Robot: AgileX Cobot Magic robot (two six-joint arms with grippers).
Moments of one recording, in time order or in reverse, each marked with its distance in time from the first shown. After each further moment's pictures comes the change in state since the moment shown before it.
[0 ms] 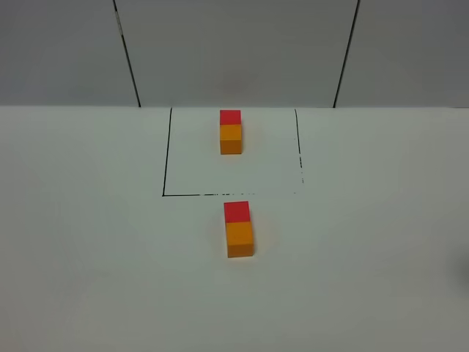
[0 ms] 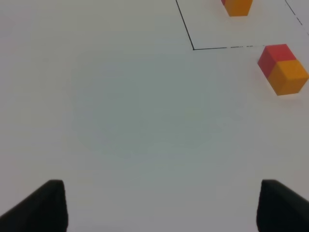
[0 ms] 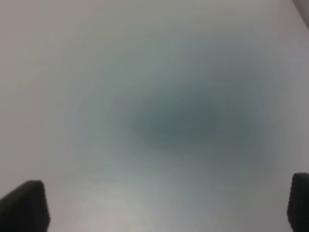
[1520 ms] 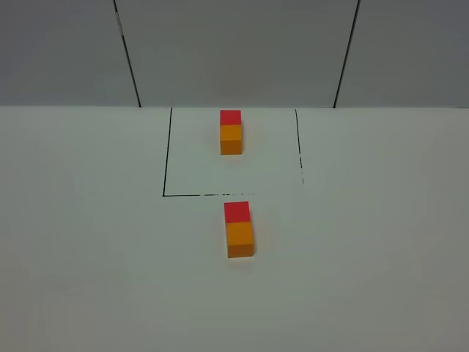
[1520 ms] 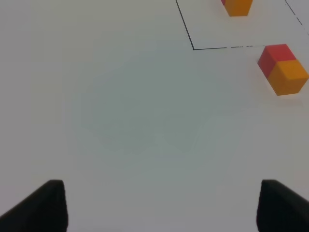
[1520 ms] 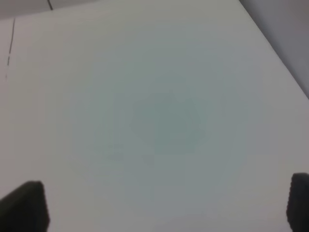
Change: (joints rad) left arm 0.000 0.000 0.000 0.000 0.000 0.000; right arm 0.047 -1.095 0.433 0.062 0.113 -0.254
